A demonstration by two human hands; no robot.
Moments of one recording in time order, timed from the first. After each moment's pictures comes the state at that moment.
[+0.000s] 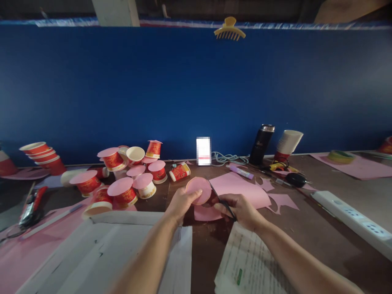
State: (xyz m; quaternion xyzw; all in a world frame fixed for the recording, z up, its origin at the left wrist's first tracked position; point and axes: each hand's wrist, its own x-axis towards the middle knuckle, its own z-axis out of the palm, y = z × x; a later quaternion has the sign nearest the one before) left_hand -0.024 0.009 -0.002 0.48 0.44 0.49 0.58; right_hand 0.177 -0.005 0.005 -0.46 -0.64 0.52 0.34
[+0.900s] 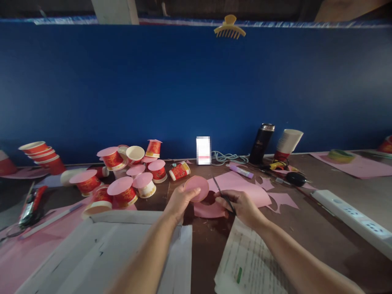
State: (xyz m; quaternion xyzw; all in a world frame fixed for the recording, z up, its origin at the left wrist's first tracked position) left_hand -0.025 0.011 -0.002 0.46 0.41 0.53 0.59; right_hand 0.176 -0.001 0.000 -0.45 -0.59 0.53 0.41
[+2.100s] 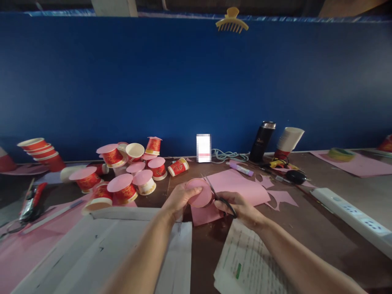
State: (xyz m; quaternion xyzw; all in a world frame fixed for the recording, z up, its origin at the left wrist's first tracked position) left_hand -0.027 0.008 0.004 0.45 0.36 0.48 0.66; right_hand 0.177 -0.010 0.008 -0.36 -0.63 0.60 0.34
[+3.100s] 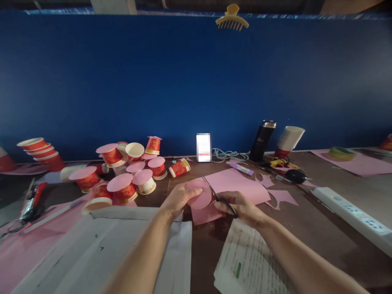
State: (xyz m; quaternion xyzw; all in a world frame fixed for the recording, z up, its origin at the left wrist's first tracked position) left_hand -0.032 0.009 0.005 0.50 0.37 0.44 0.65; right_hand 0.182 -0.005 0.005 -0.35 -0.66 0.59 0.31
